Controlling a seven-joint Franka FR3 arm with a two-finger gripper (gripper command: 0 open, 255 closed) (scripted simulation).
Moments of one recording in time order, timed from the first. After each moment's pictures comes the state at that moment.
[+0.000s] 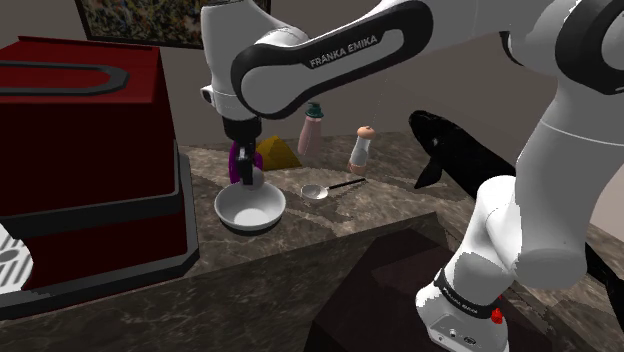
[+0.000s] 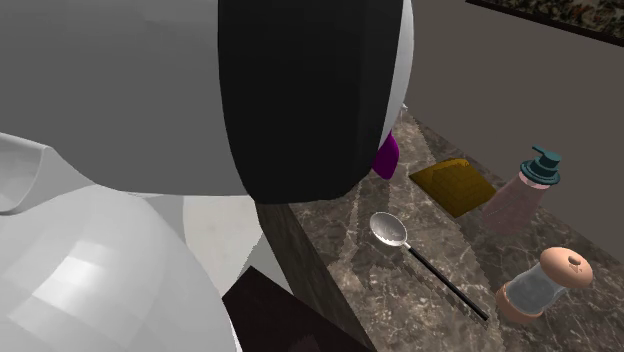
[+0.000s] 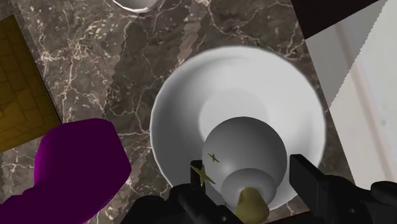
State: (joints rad) arm 0.36 0.09 0.08 -1.96 -0.19 2.01 -0.23
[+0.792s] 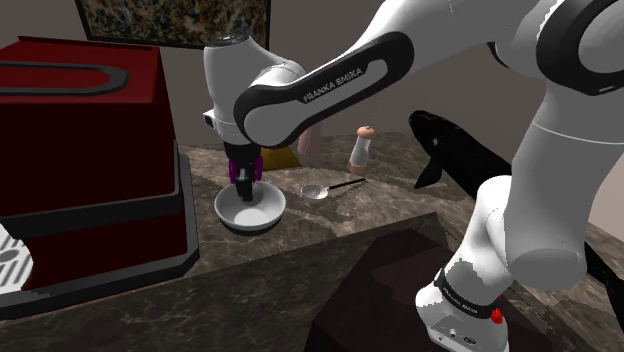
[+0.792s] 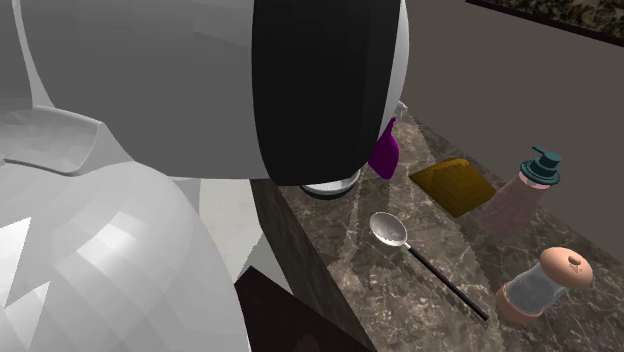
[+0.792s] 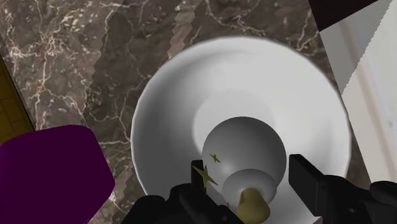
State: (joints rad) arm 0.36 0.15 0.08 -2.03 -0.21 2.13 -0.20
